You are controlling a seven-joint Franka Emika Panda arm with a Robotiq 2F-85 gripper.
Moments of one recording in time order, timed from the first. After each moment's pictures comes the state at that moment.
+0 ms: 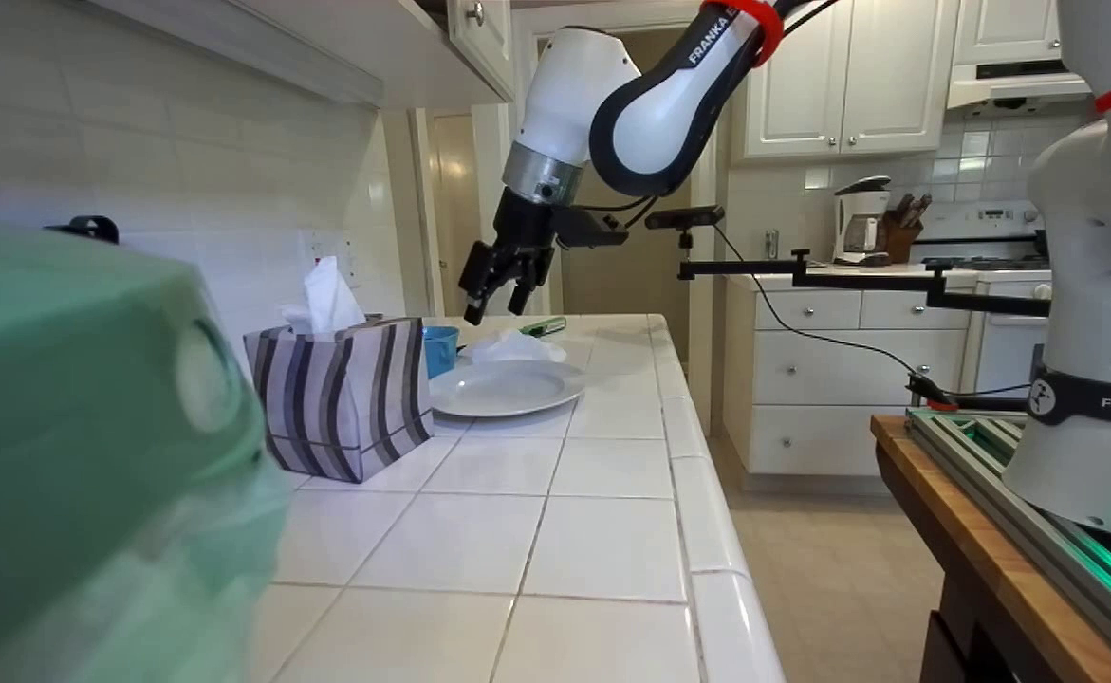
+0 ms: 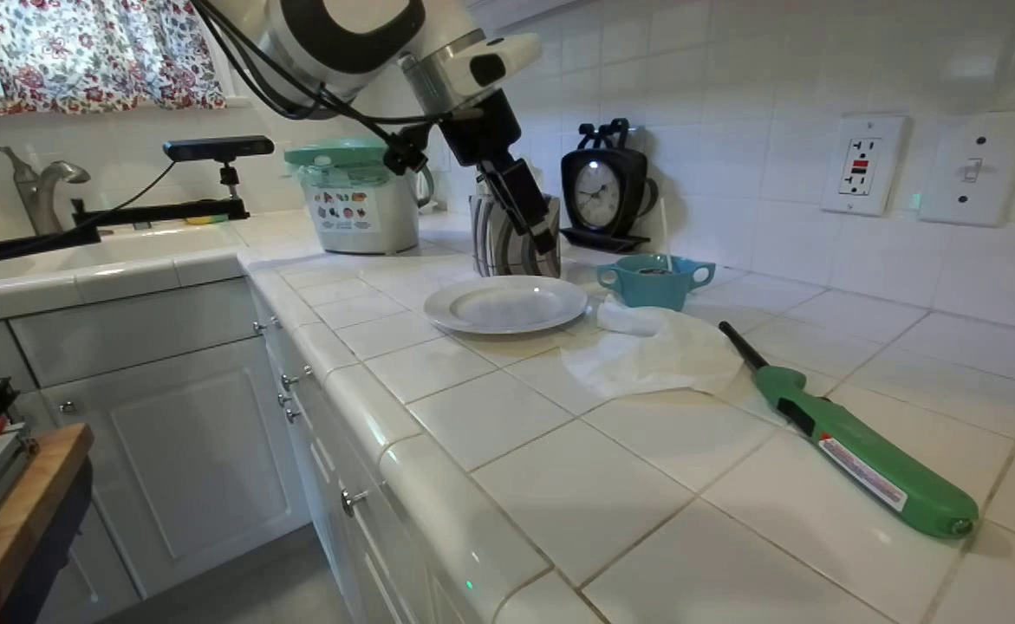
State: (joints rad) arm -0.04 0.23 0.00 -2.15 -0.26 2.84 0.46
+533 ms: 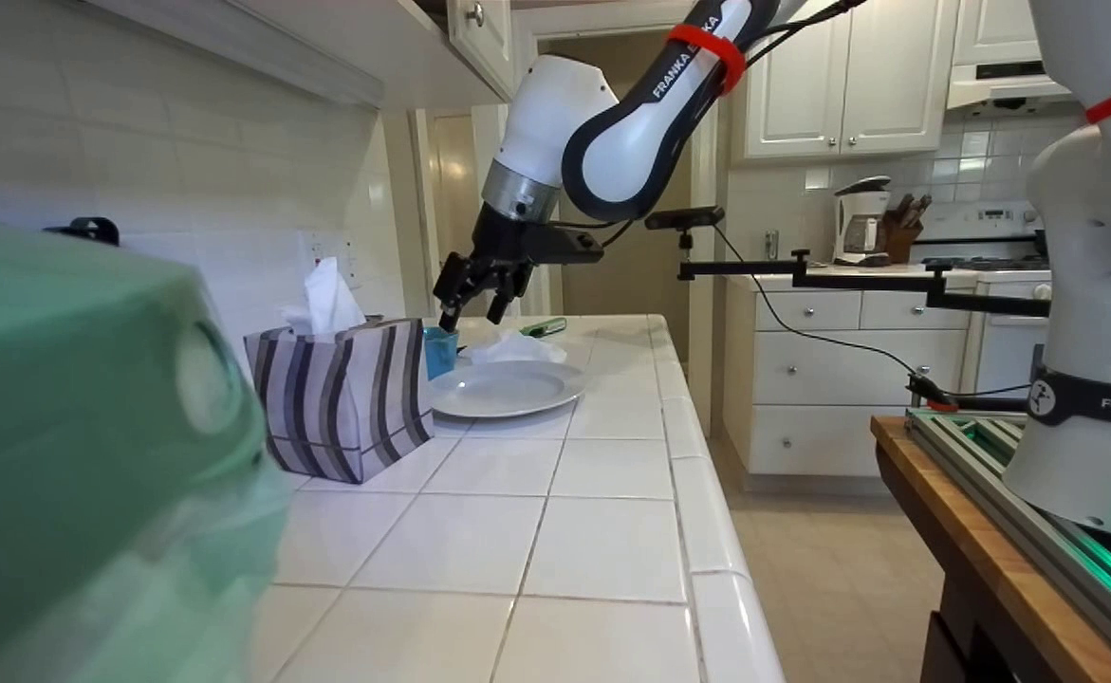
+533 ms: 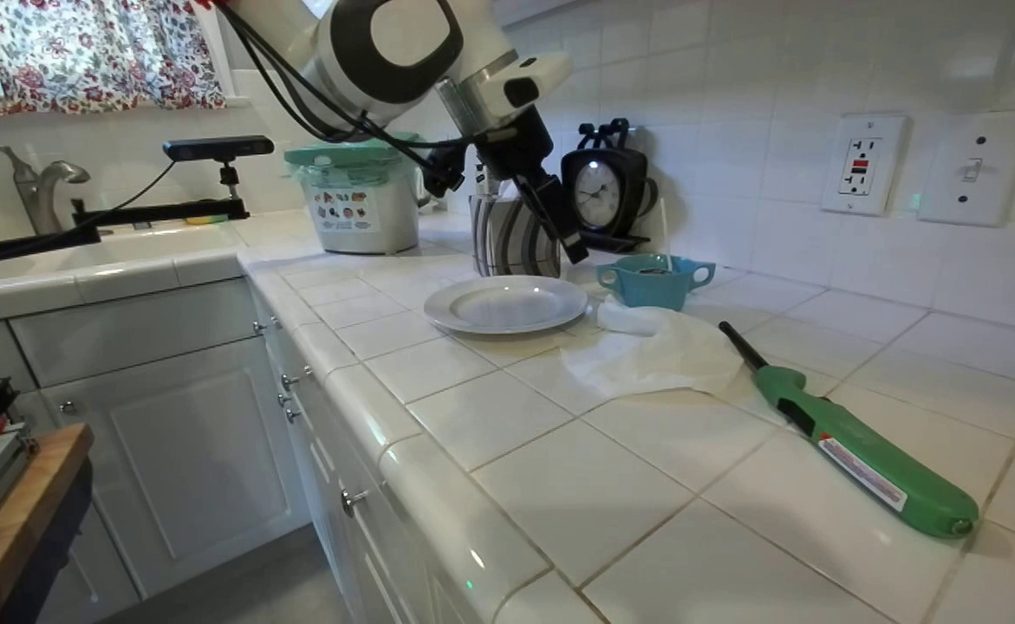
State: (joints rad) arm -0.02 0.34 -0.03 -2.05 -0.26 2.90 0.51
